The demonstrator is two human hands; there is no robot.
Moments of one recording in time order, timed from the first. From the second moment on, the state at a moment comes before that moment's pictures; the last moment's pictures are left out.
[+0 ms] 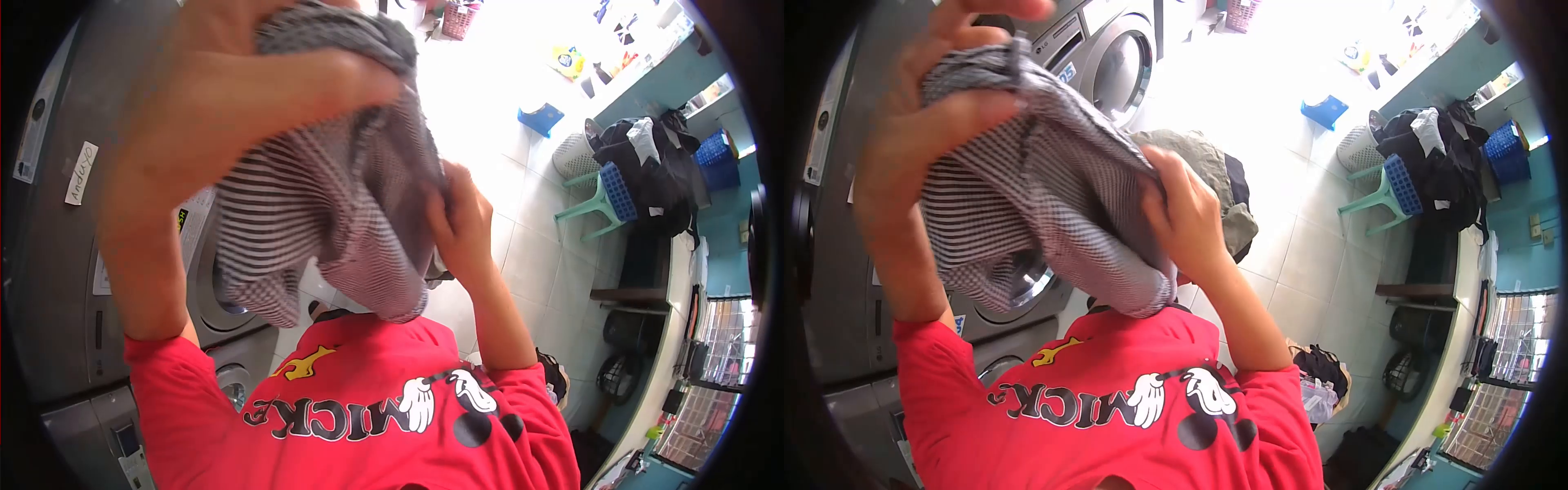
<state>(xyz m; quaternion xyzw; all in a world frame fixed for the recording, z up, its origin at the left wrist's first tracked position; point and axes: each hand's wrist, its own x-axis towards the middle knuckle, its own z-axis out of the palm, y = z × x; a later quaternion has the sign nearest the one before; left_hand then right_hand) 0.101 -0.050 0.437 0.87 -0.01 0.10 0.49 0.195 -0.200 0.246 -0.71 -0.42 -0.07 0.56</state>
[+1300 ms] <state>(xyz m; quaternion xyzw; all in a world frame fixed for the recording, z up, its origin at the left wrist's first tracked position) 0.054 -0.045 0.167 0.97 0.11 0.20 0.08 0.345 -0.326 0.076 -0.85 -0.23 -0.19 0.43</state>
